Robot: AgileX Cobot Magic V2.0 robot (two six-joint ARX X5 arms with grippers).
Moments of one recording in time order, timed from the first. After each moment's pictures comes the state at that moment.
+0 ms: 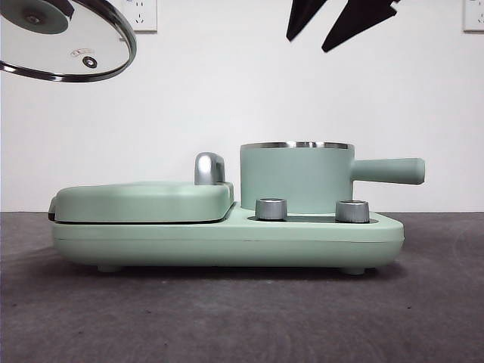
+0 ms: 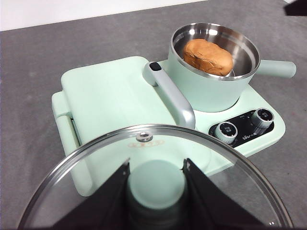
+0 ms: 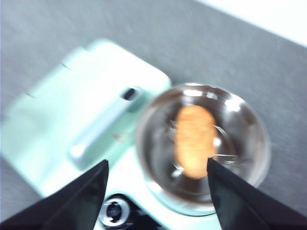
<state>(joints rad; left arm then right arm) -0.52 0.78 0.88 -0.56 0.00 -0.09 0.50 1.36 1.35 -0.58 -0.12 -0.01</state>
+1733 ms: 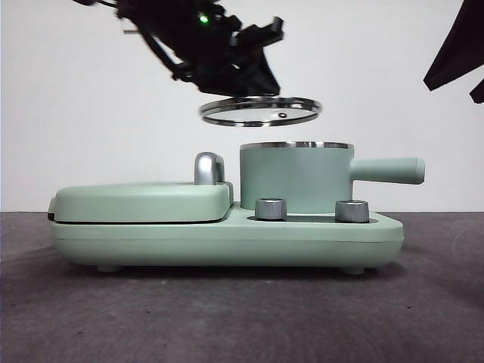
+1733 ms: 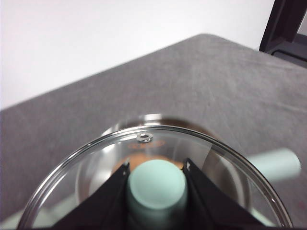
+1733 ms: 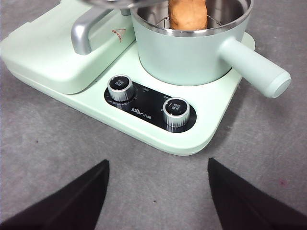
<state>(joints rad) -0.63 1.71 1.26 0.19 0.11 0.03 0.66 0.55 0.55 -0.49 0.08 0.17</state>
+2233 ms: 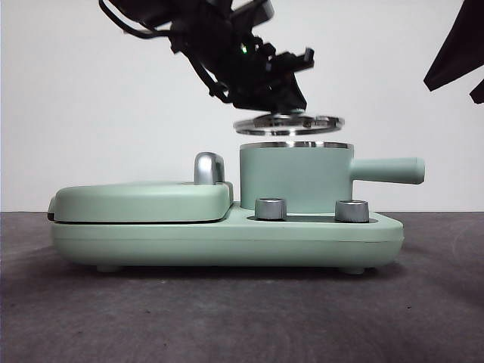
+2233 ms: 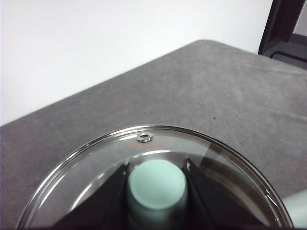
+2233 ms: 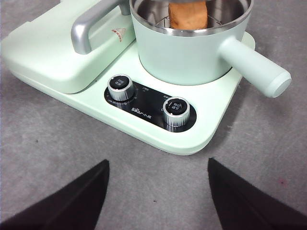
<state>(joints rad) -0.64 1.94 1.50 0.19 0.13 0.06 0.66 0.55 0.55 -0.50 0.08 0.17</state>
